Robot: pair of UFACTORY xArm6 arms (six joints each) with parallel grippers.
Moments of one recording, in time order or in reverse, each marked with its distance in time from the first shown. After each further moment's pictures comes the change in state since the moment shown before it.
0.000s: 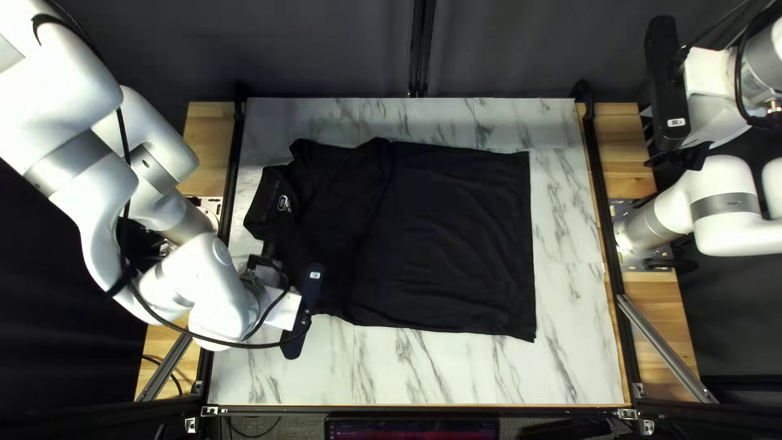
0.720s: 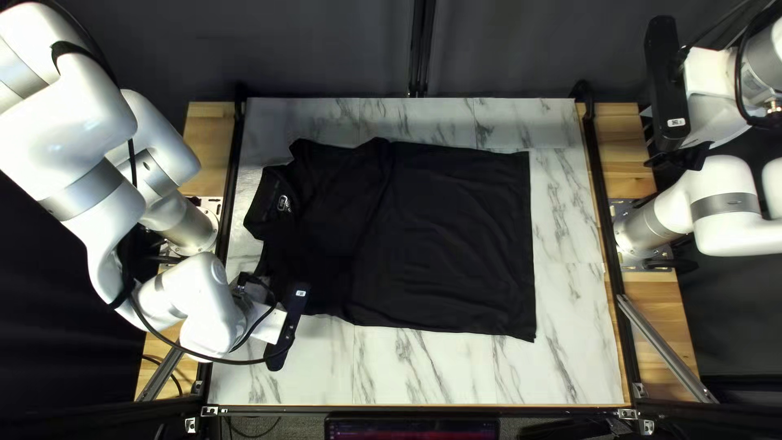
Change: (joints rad) left arm -0.087 0.082 0.124 0.004 -0.190 -0.077; right arm 0.000 0.000 0.000 0.000 0.000 0.000
